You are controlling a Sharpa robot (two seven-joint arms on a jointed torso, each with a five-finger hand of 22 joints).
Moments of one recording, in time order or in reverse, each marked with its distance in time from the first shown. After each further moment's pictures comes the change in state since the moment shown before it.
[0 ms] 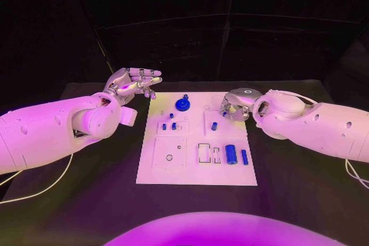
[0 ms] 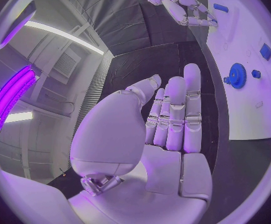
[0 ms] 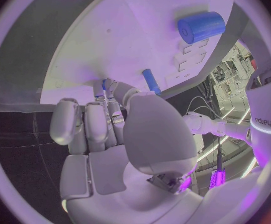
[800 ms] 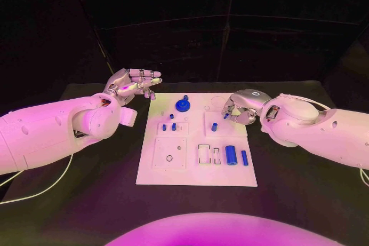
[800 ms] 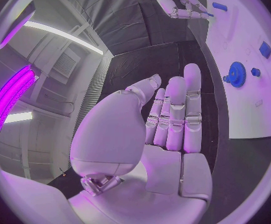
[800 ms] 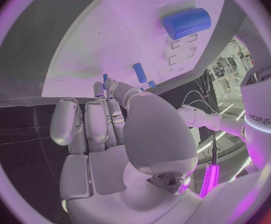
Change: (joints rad) left arm -0.001 0.003 0.000 -0.009 0.001 0.000 -0.002; left_hand 0.000 0.000 -0.003 -0.003 0.000 0.000 0.000 0.000 0.000 -0.014 0.007 0.000 -0.004 0.000 0.000 0.000 -0.001 0.000 -0.003 0.003 -0.004 -0.002; right arm 0.002 -0.106 0.002 0.155 0.017 -0.072 -0.014; right_hand -0.006 -0.006 0.003 -0.003 -0.004 0.003 0.003 -0.003 0.000 0.006 -0.001 -0.001 -0.002 0.000 0.000 0.000 0.000 0.000 0.000 0.000 0.004 0.007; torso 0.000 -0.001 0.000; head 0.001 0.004
